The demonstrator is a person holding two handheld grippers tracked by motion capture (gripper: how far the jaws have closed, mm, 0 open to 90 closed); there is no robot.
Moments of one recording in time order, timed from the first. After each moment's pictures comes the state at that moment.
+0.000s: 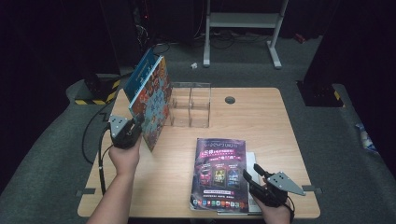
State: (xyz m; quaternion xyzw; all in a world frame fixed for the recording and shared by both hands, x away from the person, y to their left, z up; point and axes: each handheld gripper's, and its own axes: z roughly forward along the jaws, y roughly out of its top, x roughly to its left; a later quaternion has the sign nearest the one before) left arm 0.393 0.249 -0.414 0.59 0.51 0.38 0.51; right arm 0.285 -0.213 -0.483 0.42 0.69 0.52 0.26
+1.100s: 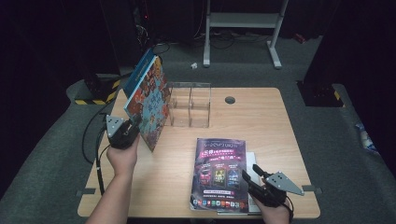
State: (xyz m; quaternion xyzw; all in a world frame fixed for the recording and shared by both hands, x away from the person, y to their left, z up) left arm 0.393 0.258 -0.416 0.58 0.52 0.37 0.51; right arm 0.285 -0.211 -0.485 0.42 0.70 0.52 0.26
